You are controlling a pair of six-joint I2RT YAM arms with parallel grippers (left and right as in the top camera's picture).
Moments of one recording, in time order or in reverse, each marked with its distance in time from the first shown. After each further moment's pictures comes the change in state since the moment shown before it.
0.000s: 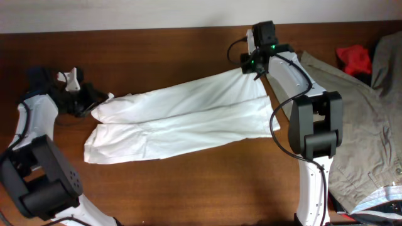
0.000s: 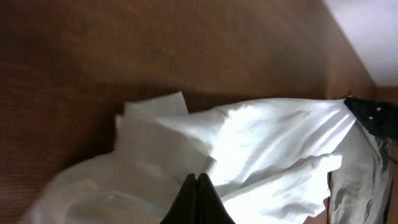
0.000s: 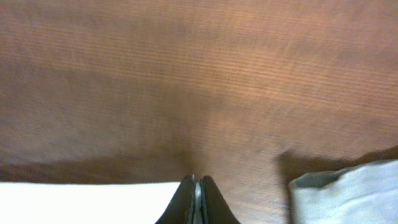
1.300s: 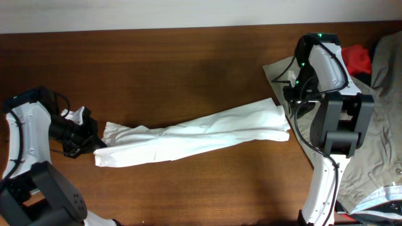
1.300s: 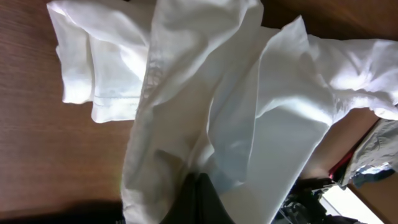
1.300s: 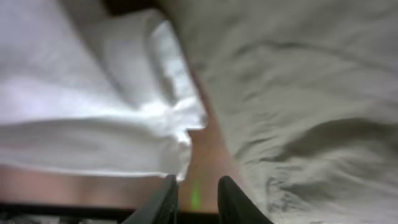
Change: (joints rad) left arm 0.018 -0.180 -0.026 -0.740 -0.329 0.114; right arm -0.235 0.021 0.105 -1.032 -0.010 -0.078
